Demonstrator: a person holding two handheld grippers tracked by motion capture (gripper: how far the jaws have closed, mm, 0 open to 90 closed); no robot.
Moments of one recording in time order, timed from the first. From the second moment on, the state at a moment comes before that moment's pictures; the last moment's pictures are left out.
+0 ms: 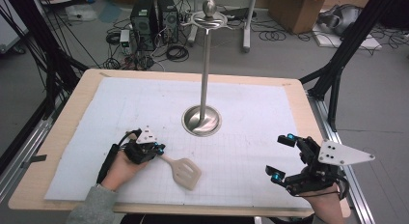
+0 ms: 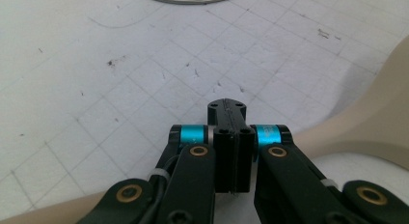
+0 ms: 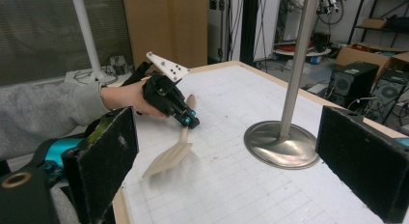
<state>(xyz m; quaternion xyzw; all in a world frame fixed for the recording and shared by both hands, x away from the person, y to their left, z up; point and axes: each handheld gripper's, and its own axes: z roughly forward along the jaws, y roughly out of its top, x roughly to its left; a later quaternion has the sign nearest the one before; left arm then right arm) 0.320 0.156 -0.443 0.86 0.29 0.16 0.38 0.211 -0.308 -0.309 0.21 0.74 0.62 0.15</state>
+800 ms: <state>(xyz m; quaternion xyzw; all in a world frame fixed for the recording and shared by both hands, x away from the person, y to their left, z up) 0.304 0.170 -0.432 0.84 0.30 0.18 0.41 0.224 -0.297 -0.307 0.19 0.75 0.62 0.14</state>
